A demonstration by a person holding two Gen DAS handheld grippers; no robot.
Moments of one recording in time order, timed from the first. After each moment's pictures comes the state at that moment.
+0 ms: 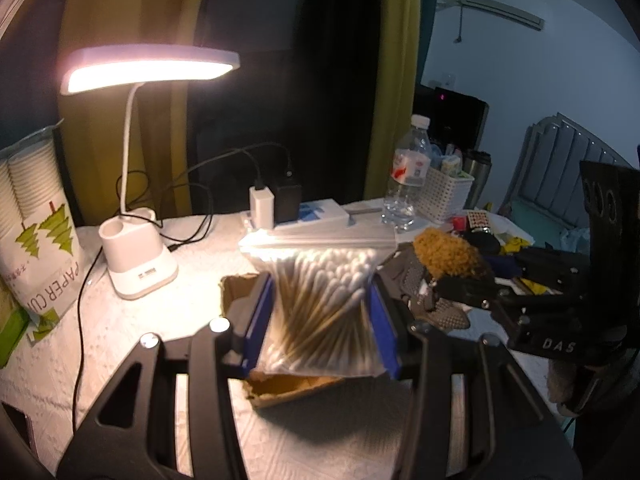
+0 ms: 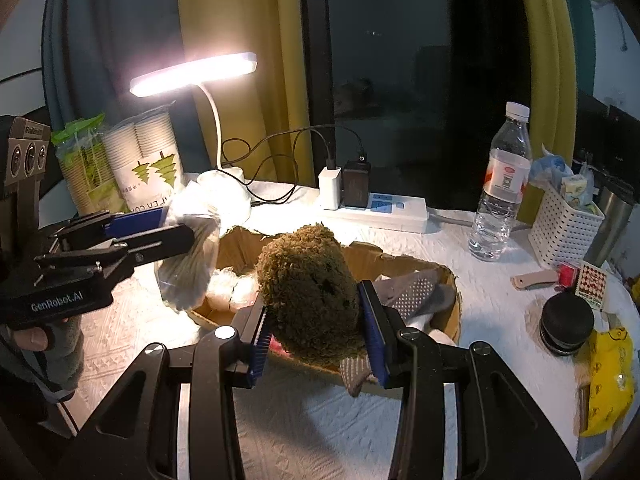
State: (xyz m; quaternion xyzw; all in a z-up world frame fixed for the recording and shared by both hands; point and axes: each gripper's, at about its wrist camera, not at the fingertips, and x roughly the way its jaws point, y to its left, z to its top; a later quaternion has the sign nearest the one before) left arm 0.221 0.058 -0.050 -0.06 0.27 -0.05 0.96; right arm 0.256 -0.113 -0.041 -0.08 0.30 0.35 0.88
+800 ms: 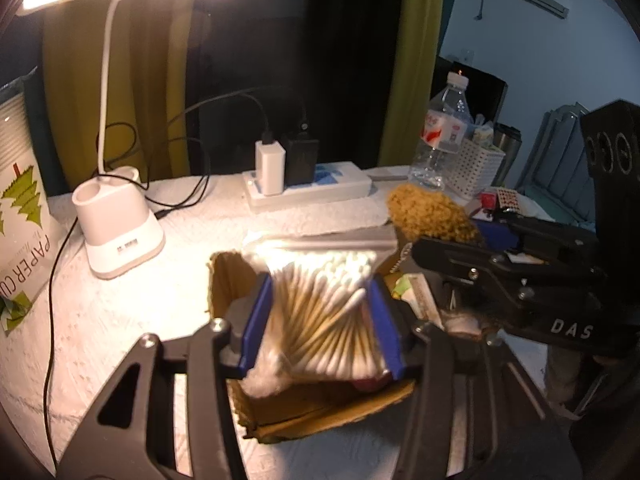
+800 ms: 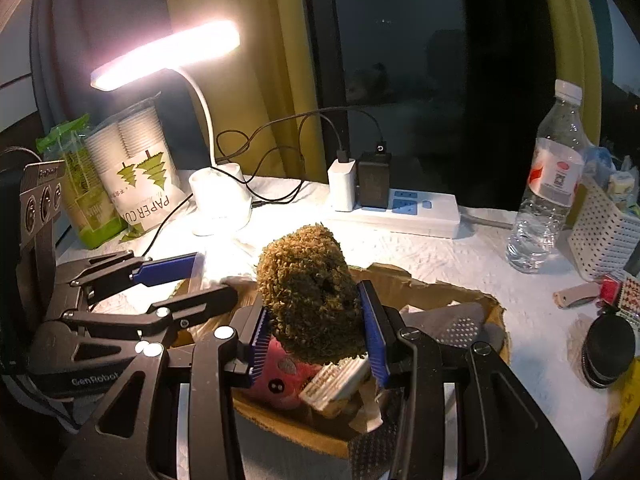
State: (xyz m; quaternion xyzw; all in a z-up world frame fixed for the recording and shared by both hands) left arm 0.272 0.063 -0.098 -0.08 0.33 -0.03 0.94; right arm 0.311 -0.073 -0.069 -0.07 0.33 0.37 0.87
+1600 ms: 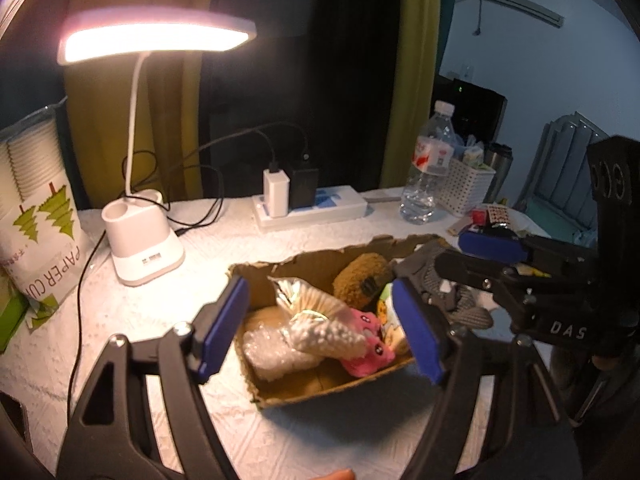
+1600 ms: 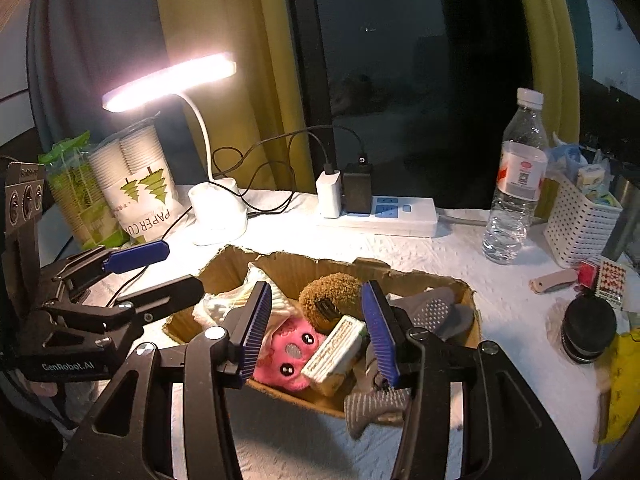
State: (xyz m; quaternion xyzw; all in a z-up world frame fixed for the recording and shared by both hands) left arm 0.233 0.059 -0.064 -0.07 0.29 -0.02 0.95; right arm 0.282 -0.098 -0.048 -0.05 0.31 0.35 0.88
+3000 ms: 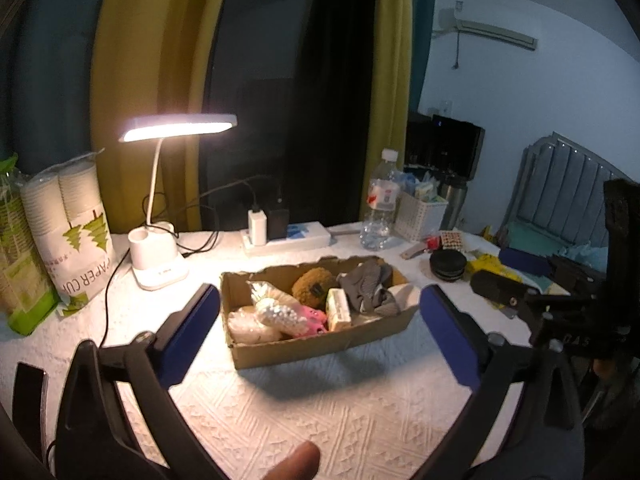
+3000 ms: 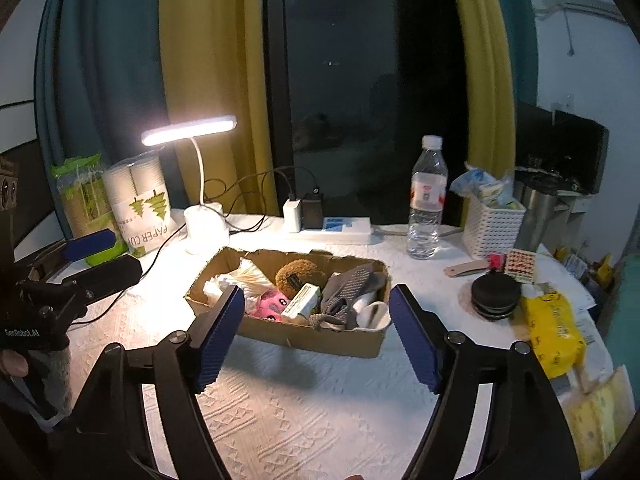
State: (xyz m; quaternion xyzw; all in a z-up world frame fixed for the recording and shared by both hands) left arm 0.126 0.022 -0.005 -0.07 0.22 -0.03 0.97; right arm 0.171 -0.179 0.005 -0.05 0.25 0.27 0.93
